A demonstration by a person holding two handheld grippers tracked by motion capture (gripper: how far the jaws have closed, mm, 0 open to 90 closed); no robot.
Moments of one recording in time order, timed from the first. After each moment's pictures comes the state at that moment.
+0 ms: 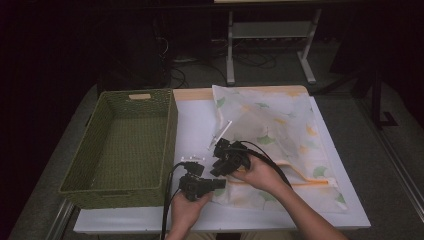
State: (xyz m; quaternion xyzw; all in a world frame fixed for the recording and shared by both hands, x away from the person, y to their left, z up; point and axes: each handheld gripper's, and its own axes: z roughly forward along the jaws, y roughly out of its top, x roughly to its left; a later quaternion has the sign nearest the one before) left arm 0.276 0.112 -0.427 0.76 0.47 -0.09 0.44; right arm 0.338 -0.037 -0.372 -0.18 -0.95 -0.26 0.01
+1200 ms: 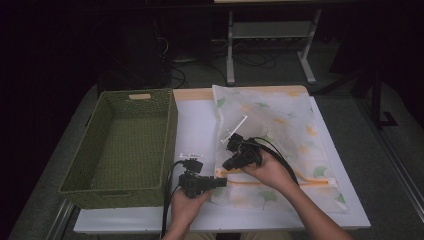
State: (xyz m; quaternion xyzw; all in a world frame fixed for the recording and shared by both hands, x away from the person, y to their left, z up) left arm 0.289 0.116 -0.431 0.75 0.49 -0.11 0.44; right arm 0.349 -0.071 -0.374 -0.23 -0.94 -0.27 0.04
